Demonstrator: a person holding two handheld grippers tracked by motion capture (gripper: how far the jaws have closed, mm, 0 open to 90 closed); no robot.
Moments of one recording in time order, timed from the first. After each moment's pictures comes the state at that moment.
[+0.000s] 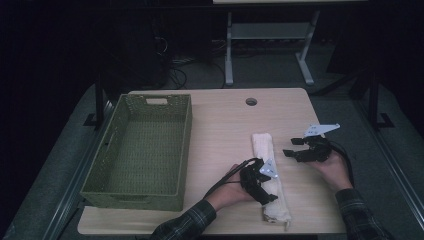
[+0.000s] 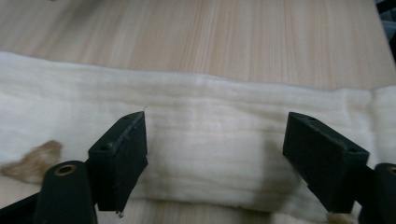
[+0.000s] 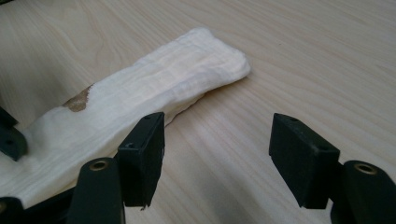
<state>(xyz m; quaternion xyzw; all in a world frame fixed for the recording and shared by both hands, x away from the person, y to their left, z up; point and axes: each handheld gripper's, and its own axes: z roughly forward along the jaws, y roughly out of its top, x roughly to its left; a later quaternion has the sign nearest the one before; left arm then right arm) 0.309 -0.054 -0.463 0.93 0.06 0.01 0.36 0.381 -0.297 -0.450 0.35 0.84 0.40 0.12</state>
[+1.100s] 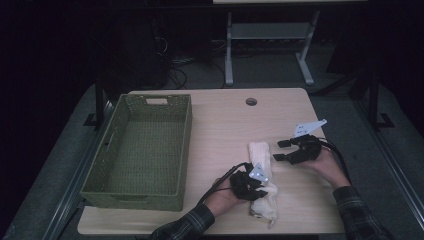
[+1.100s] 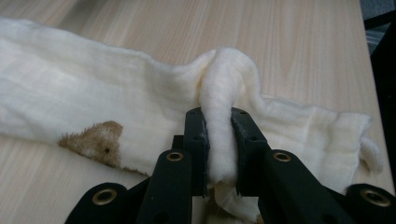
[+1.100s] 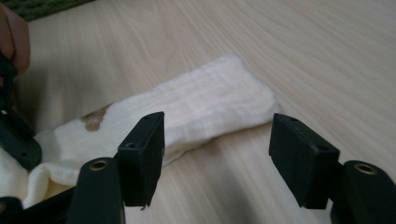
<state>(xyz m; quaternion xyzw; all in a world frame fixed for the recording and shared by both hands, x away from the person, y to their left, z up) 0.290 -0.020 -0.456 0.92 0.11 0.00 0.36 0.390 -0.270 -0.443 0.25 0.87 0.42 0.05</state>
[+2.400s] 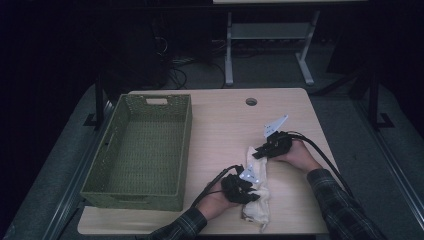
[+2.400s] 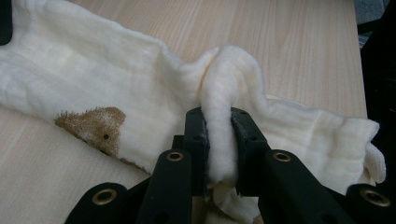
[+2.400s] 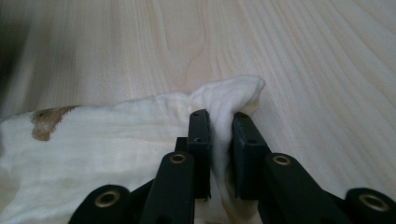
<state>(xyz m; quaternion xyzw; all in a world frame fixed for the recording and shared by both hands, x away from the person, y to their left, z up) 0.286 -0.002 -0.461 0.92 0.14 -0.02 0.36 0.434 -0.202 -0.468 0.13 0.92 0.36 -0.01</state>
